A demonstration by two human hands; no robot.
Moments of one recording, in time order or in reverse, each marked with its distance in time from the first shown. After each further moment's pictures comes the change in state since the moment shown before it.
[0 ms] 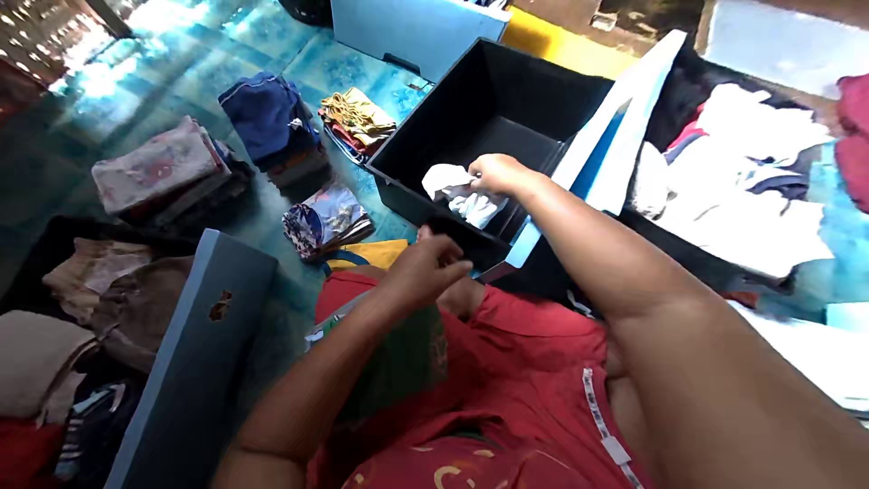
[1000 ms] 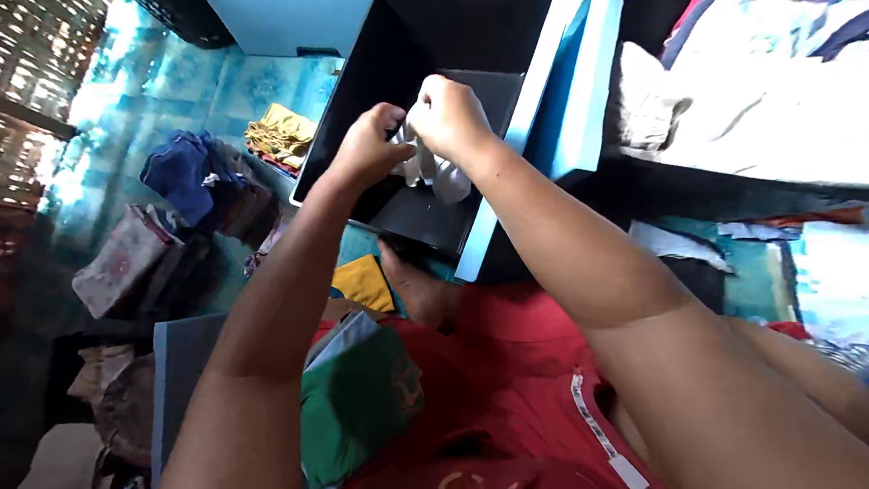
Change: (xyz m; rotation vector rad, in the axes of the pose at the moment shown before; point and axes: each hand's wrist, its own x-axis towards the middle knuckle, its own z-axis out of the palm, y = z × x) left_hand 0.227 0.024 -0.033 0.418 0.088 0.036; right_hand -0.035 0.007 -0.047 0.595 0.455 0.246
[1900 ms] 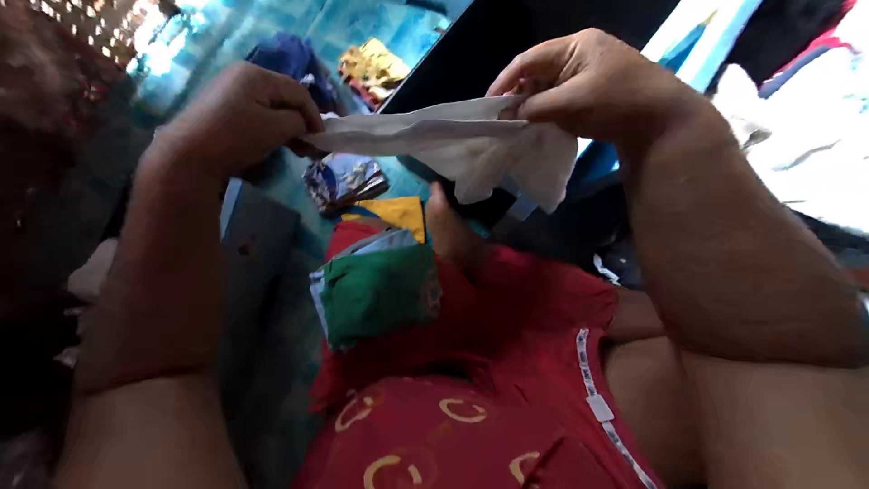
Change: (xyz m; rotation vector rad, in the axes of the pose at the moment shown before) left_hand -0.274 -0.002 -0.155 0.147 0.062 -0.038; right_hand -0.108 -0.049 -0.055 0.395 -0.586 -0.618
